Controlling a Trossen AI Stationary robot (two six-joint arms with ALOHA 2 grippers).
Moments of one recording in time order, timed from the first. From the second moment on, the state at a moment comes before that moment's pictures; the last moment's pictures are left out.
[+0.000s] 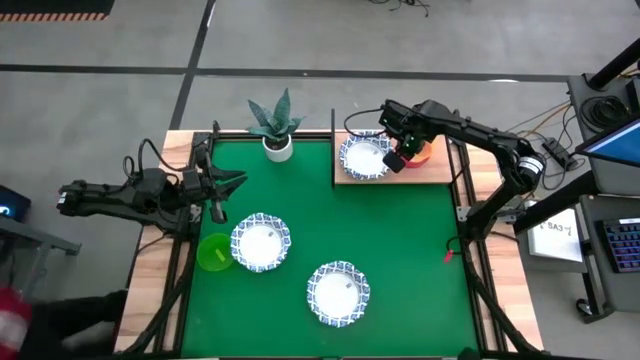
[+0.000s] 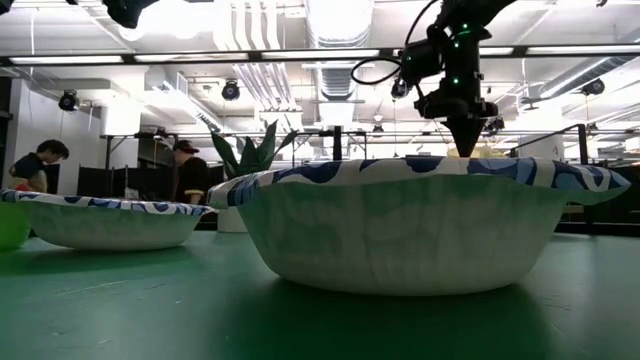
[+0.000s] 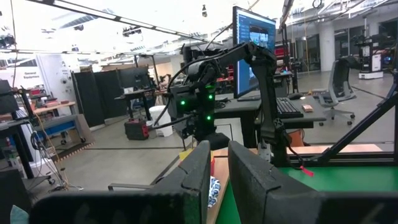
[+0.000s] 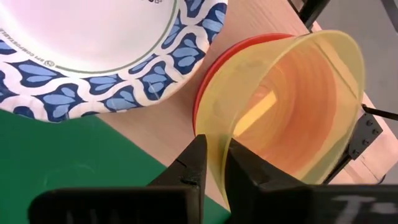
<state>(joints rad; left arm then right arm) -0.10 0.45 0.52 0.11 -0.38 0.22 -0.67 1.59 1.38 -1.23 0.18 0.12</state>
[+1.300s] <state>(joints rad) -0.10 0.45 0.52 0.11 -0.38 0.22 -0.67 1.59 1.39 -1.23 0.19 0.16</state>
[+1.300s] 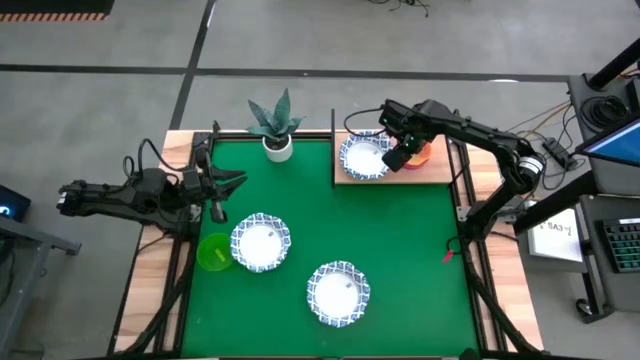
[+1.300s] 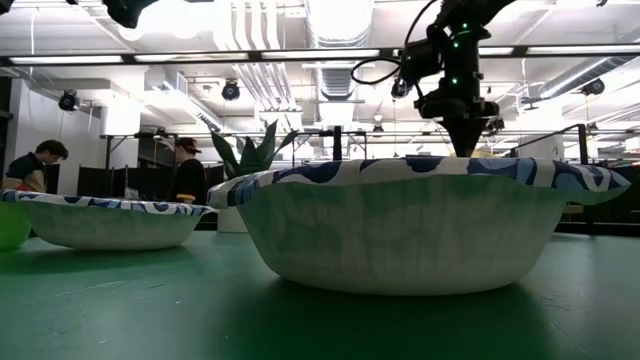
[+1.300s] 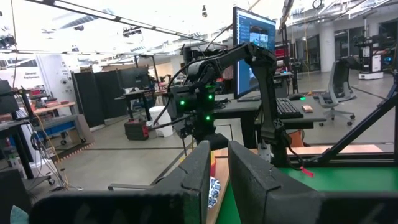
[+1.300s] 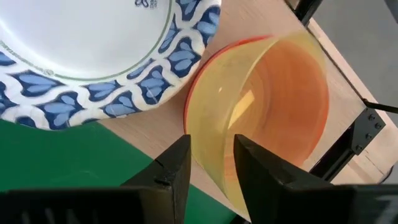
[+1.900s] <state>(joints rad) -0.10 0.45 0.52 0.11 -0.38 0.22 -0.67 1.59 1.44 -1.19 0.21 0.18</state>
